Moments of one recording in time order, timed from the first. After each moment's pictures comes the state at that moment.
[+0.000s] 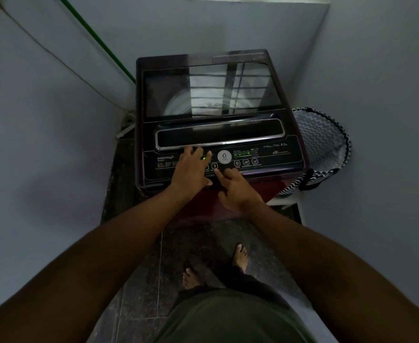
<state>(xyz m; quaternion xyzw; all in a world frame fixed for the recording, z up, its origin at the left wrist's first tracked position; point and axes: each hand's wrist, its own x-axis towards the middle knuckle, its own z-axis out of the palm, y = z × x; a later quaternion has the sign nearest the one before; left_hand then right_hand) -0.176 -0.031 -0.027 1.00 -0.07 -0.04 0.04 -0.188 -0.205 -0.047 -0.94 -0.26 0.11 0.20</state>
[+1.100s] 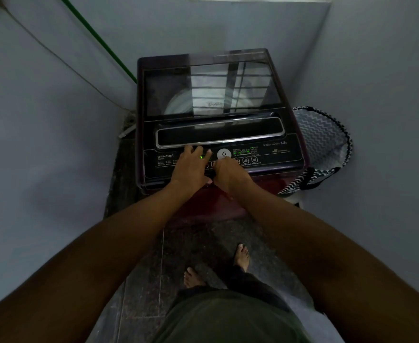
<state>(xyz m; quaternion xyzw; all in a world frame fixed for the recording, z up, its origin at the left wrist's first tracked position) -0.175 -0.031 -0.026 0.99 -0.08 -0.06 0.03 -0.161 -0.170 0.003 -0.95 -0.20 0.18 0.15</state>
